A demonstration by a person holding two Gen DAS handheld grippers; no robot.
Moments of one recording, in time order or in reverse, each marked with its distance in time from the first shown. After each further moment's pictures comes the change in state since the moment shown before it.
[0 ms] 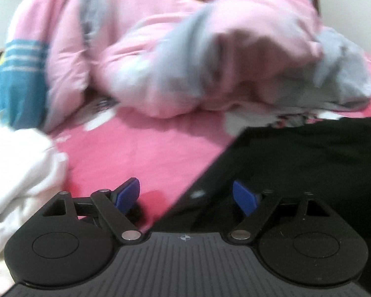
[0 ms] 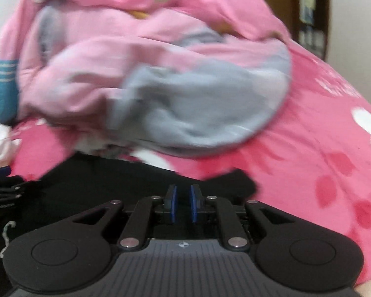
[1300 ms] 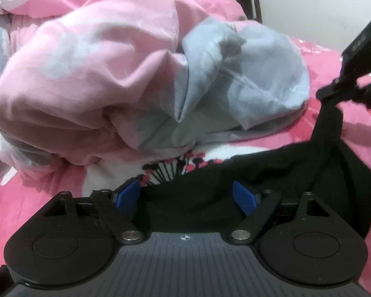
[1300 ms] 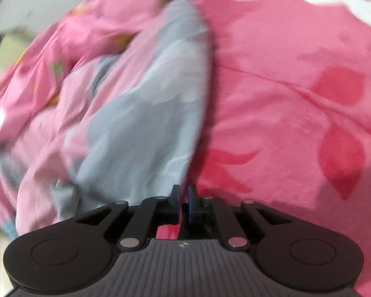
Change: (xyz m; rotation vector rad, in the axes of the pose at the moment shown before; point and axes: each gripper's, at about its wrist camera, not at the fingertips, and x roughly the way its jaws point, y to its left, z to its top) left arm 0.036 -0.129 0.043 0.122 -0.087 -0.195; right arm 0.065 -0.135 0.017 0.781 -0.005 0.196
